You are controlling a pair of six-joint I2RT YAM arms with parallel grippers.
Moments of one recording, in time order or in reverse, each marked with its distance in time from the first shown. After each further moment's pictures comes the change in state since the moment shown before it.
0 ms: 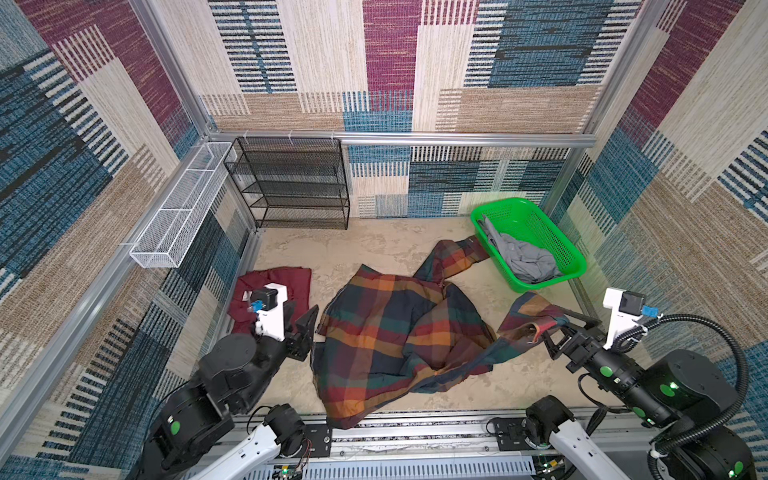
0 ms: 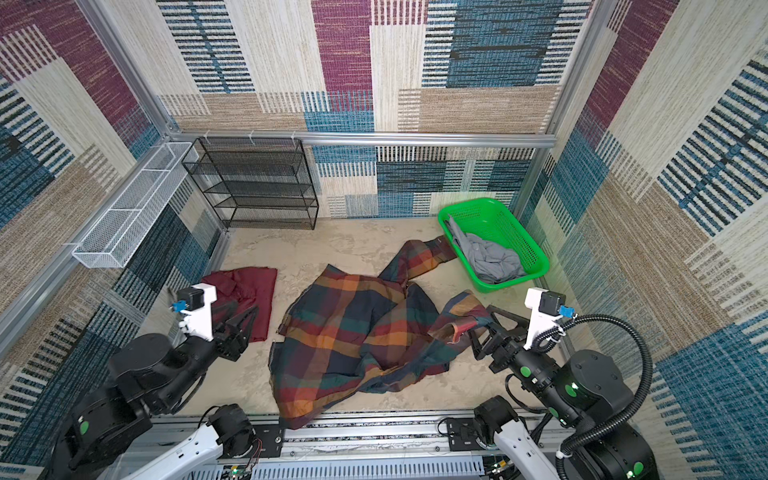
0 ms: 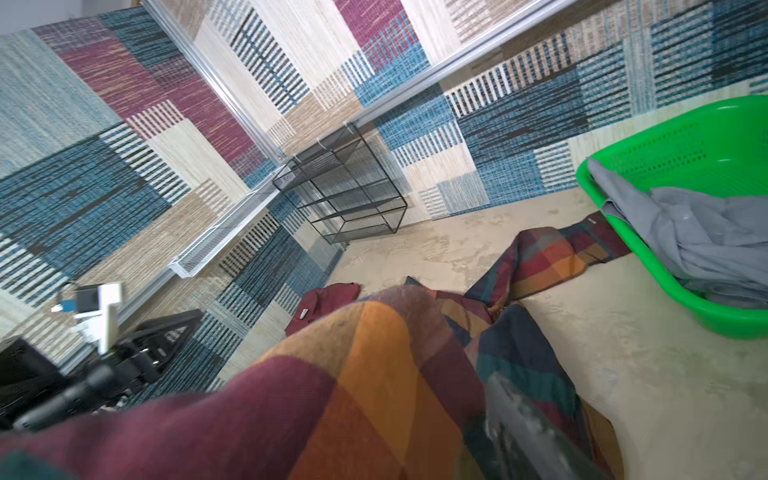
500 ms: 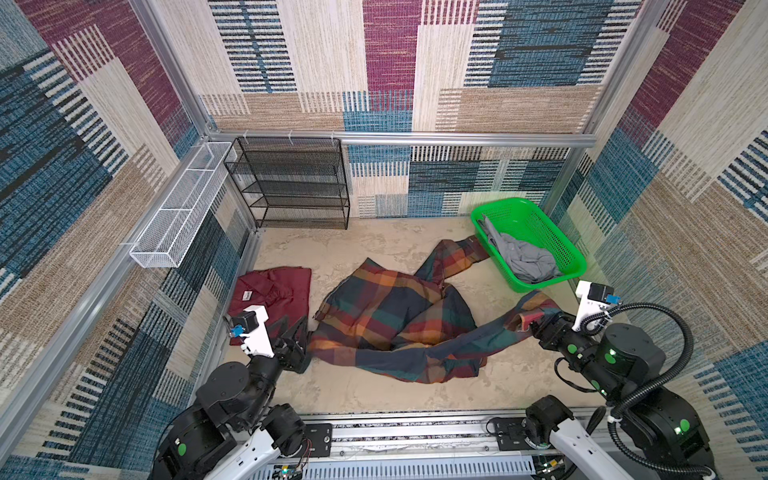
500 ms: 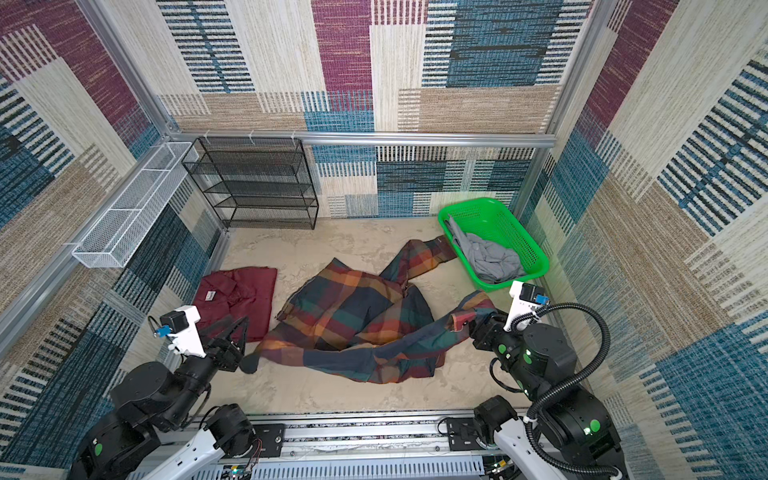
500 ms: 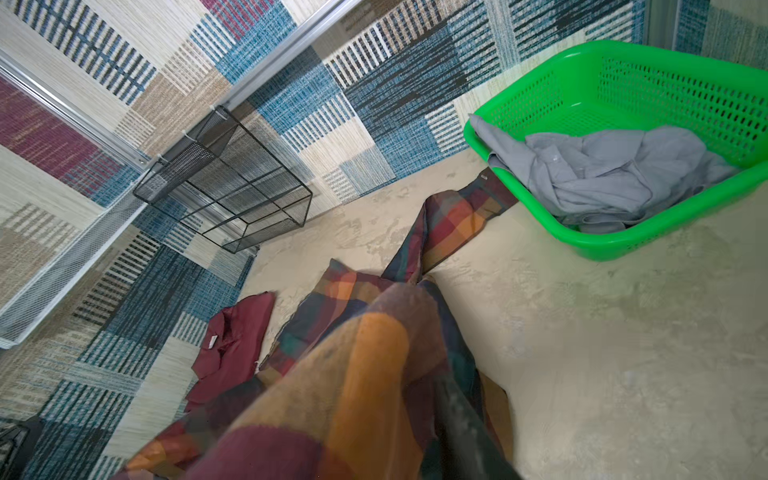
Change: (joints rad) left arm 0.001 -0.277 -0.195 0.087 -0.068 -0.163; right arm 0.003 0.037 -0.168 0.001 0.243 0.061
